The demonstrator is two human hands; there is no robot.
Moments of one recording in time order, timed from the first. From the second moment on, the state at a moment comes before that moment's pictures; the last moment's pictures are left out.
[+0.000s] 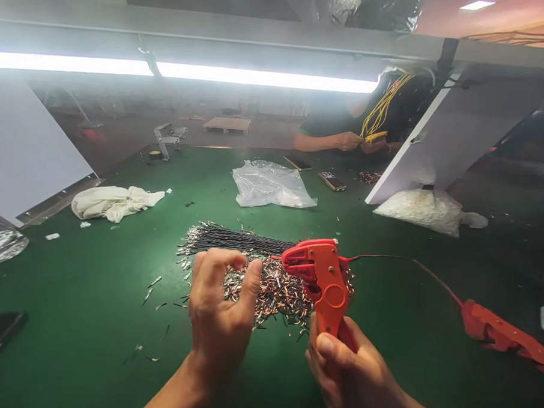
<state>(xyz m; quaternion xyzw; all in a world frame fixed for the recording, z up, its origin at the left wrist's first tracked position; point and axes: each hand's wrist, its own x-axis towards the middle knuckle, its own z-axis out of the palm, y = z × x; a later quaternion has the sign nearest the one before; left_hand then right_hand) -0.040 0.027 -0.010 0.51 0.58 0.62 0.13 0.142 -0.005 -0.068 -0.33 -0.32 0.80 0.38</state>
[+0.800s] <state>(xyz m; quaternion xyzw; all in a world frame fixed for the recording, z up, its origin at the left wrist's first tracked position) -0.038 0.029 -0.020 0.81 0.38 0.42 -0.17 0.166 0.026 -0.023 -0.41 -0.58 0.50 0.50</state>
